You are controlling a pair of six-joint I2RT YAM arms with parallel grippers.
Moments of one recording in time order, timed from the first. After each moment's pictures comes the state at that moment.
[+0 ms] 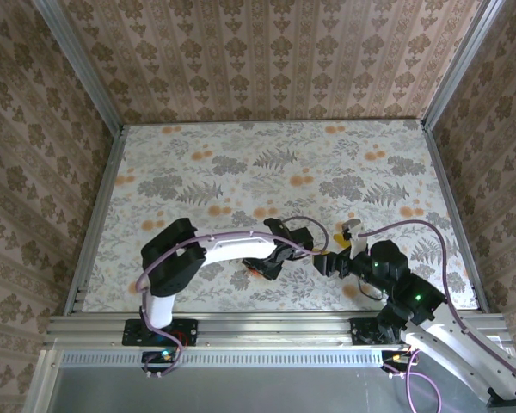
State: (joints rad) left arm -1.19 1.89 1.31 -1.07 -0.25 -0.64; right arm 0.66 0.37 0.33 -0.31 -0.04 0.29
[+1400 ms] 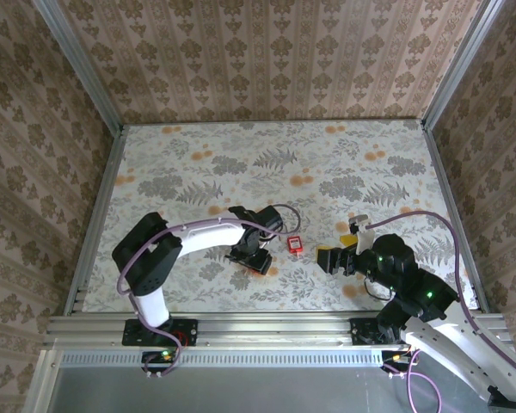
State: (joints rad) left arm -0.97 1.78 1.10 -0.86 0.07 -0.43; right arm 0.66 0.41 0.49 -0.52 -0.03 0.43
